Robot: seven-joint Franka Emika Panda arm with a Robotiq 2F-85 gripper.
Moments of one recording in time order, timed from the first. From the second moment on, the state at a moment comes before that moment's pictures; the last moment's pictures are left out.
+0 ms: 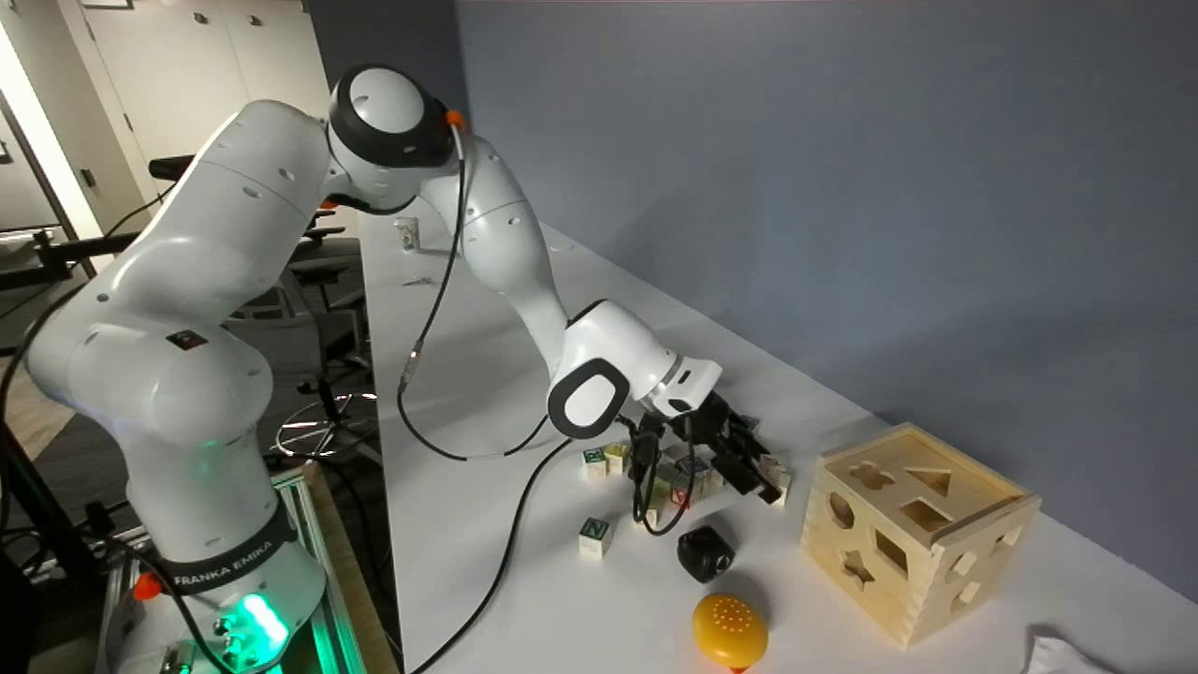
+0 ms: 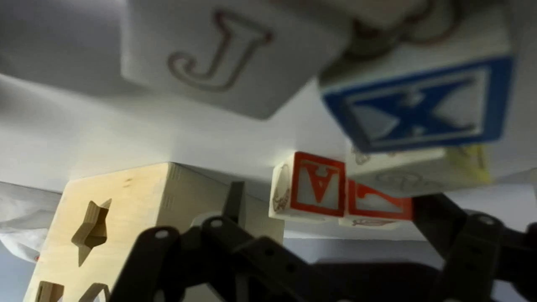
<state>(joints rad) 0.50 0.83 -0.77 -2.26 0.47 3.53 0.37</state>
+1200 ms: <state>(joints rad) 0.47 0.60 -0.69 -2.25 0.55 3.39 0.16</state>
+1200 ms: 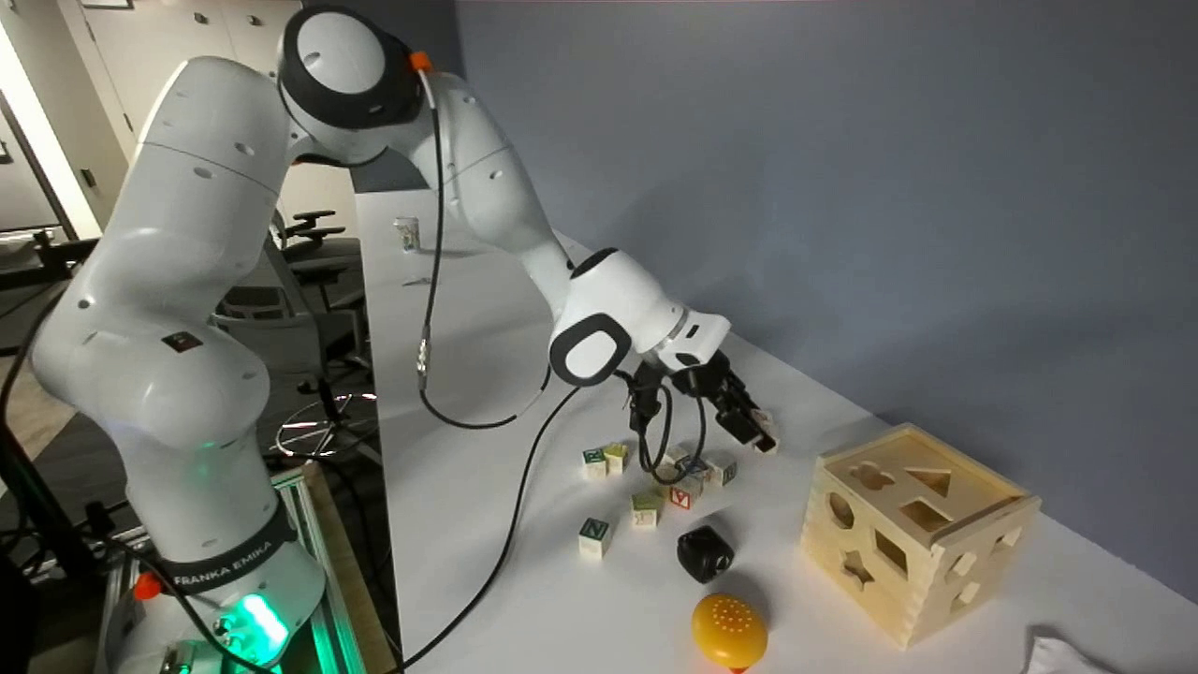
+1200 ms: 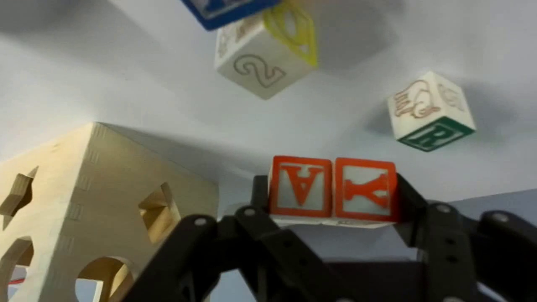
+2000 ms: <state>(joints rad) 0.35 0.29 -0.52 -2.08 0.37 2.54 0.12</state>
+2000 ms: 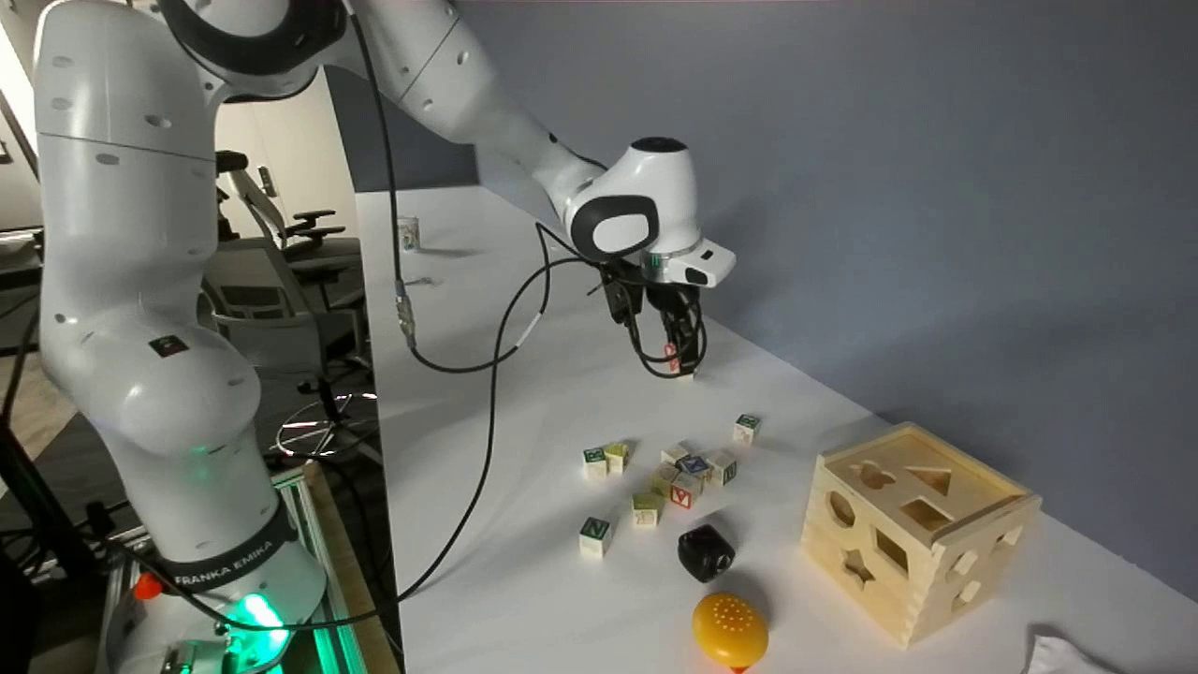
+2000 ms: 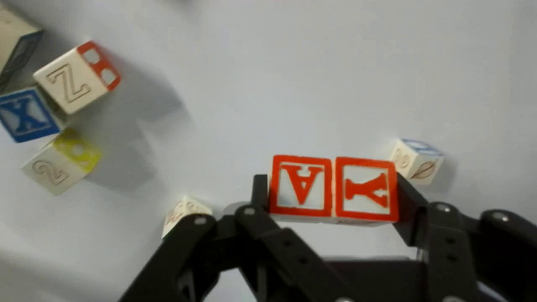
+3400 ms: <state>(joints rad) -0.14 0.66 -0.12 -1.60 0.37 1.68 0.15</state>
